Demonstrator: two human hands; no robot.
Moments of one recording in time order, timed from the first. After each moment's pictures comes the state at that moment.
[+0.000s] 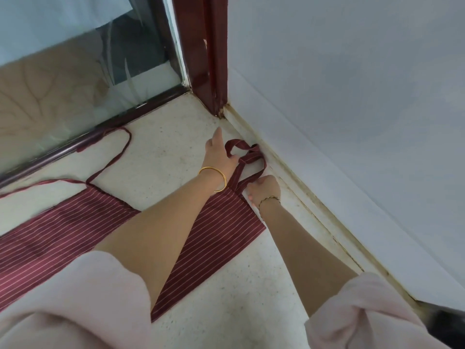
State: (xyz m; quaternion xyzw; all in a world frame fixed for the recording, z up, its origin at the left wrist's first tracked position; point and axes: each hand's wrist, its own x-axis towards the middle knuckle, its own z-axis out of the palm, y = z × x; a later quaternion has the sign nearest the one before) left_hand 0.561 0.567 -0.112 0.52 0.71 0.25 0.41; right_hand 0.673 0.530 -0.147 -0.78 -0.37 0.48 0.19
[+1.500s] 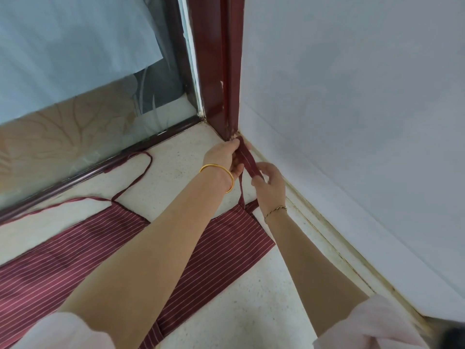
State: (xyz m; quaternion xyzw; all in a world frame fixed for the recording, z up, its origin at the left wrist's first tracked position) left_hand 0.552 0.547 -0.001 0.14 0.60 0.47 0.63; right_hand 0.650 0.519 -0.072 -0.64 -0.45 0.42 0.45
